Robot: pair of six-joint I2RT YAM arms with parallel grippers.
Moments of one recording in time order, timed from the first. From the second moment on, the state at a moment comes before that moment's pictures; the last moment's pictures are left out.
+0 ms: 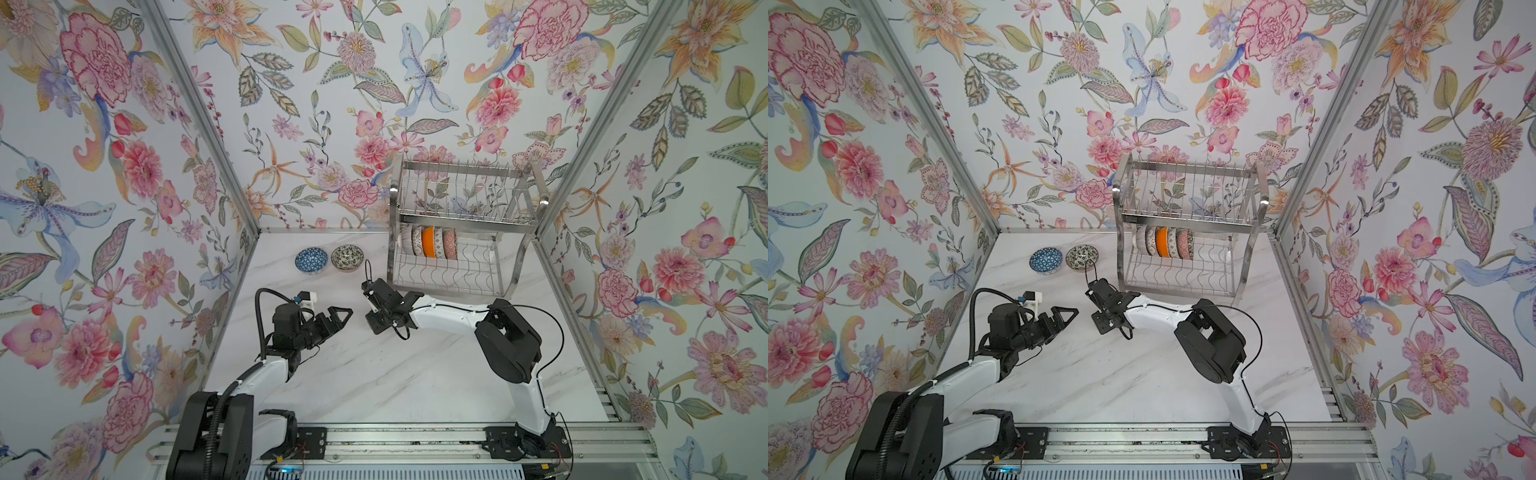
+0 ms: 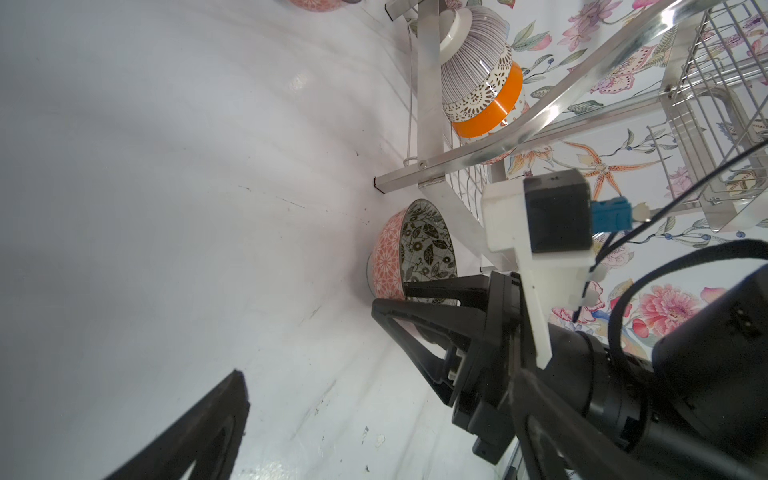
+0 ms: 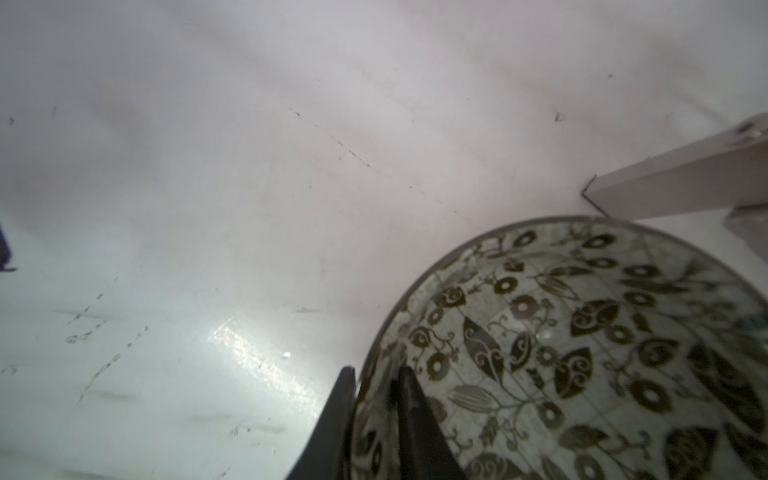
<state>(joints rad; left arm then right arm) -0.09 1.19 0.34 0.31 0.63 -0.79 0.94 2.08 1.50 -0.43 0.10 0.25</state>
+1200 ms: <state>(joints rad) -0.53 1.47 0.66 0.41 0.46 -0.81 0.53 1.43 1.10 -0.28 -0.11 0.33</state>
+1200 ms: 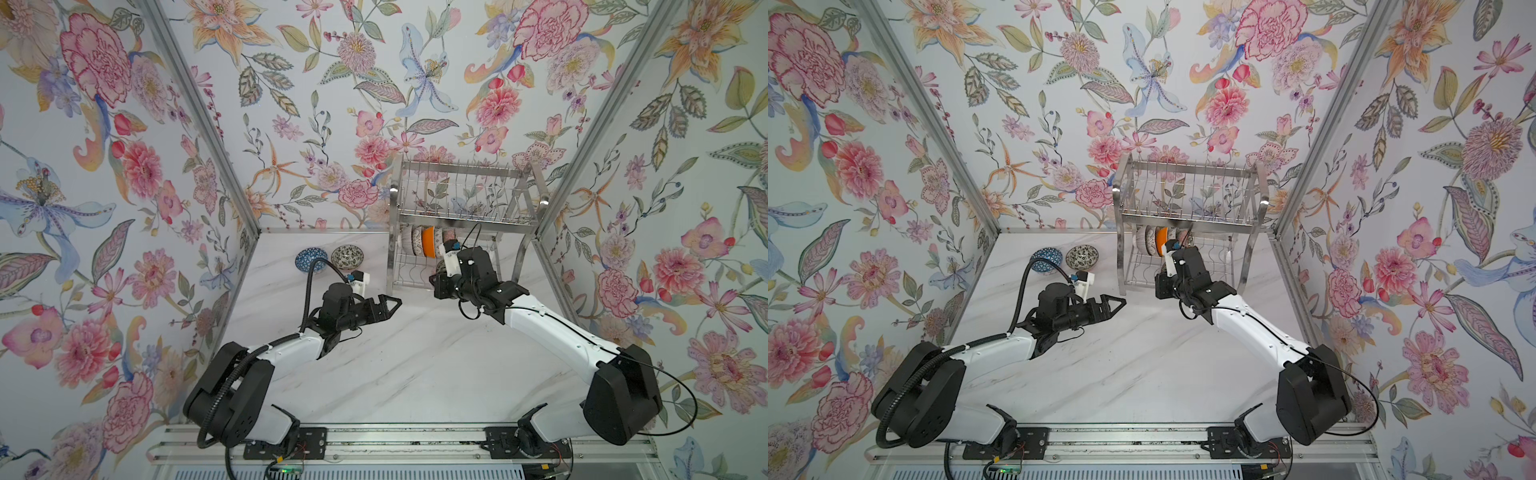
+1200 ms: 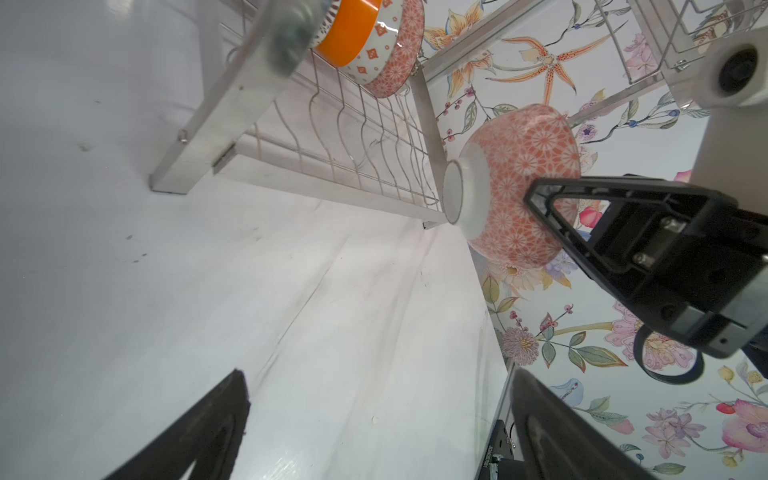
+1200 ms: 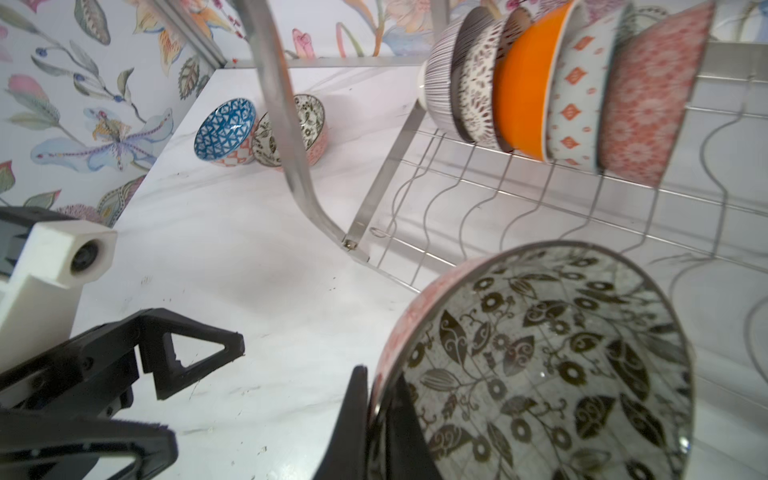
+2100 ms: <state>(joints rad) -0.71 1.92 1.20 0.41 0.41 -0.81 0.13 1.60 0.92 0.37 -0.41 0.66</state>
